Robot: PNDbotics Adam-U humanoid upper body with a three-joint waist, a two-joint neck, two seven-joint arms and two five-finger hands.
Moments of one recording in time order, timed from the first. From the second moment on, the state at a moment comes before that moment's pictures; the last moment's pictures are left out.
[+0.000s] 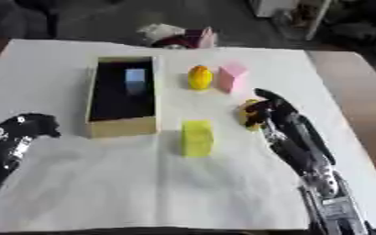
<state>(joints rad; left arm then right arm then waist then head) -0.07 0.24 -0.13 -1.86 -0.11 -0.05 -0.22 -0.04 -0.17 0.01 -1.79 0.02 -0.22 0.22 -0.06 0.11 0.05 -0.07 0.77</state>
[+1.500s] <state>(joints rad) -0.12 0.31 -0.09 -1.90 -0.11 -0.04 -0.19 -0.08 -0.18 0.02 -1.79 0.02 -0.23 0.22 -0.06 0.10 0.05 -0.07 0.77</state>
